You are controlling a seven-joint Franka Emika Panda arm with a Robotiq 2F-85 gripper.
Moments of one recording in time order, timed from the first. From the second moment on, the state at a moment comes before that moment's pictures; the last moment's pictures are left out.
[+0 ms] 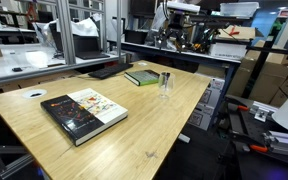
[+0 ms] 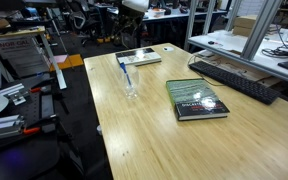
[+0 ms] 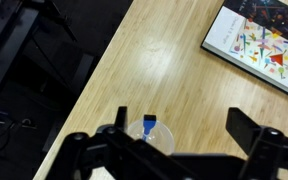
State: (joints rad) arm -0.18 0.21 -0.18 -2.11 0.56 1.94 0.55
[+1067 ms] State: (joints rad) arm -0.20 0.21 -0.21 -2.12 0.57 1.97 0.41
